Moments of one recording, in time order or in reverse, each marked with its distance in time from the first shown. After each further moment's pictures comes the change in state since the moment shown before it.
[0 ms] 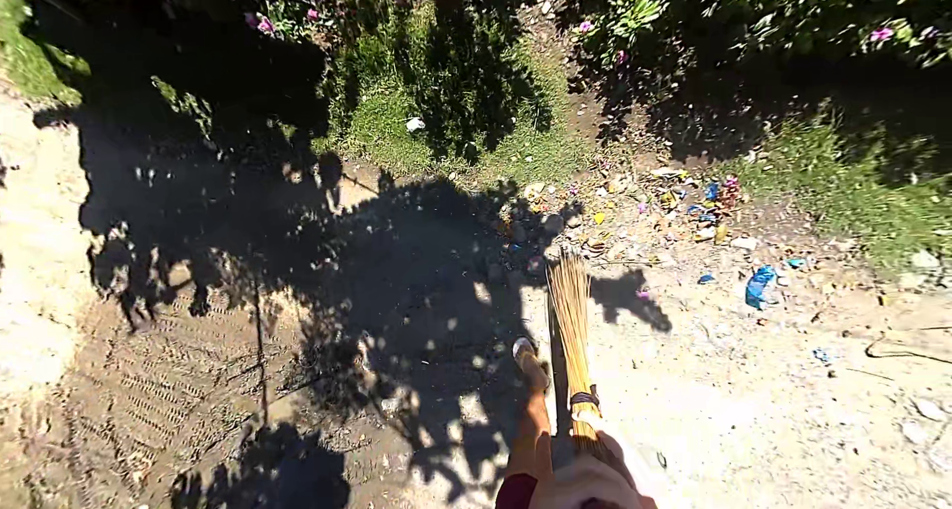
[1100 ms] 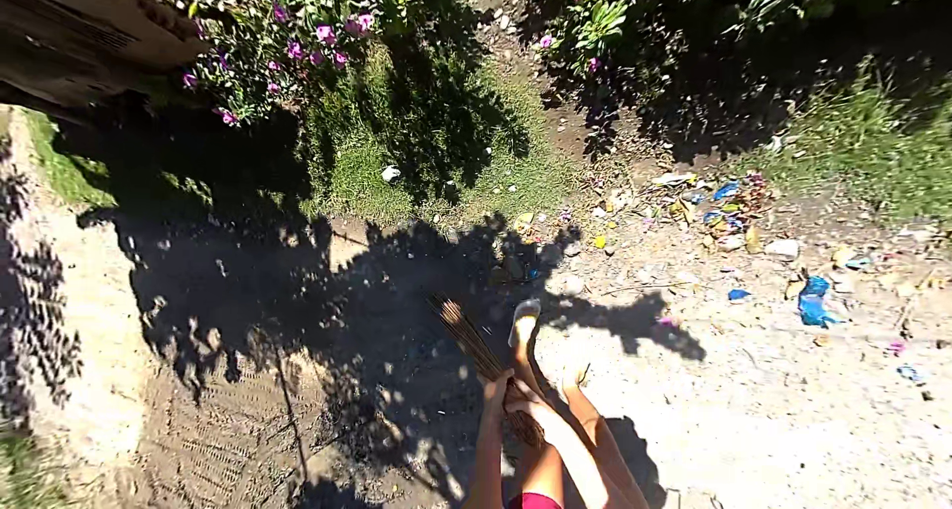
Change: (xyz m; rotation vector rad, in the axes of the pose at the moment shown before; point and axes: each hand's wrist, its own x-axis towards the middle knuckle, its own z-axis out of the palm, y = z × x) left_hand 0.226 -0.267 -0.068 0.060 0.714 -1.177; right_hand 0.137 -0.156 0.055 0.089 -0.419 0.062
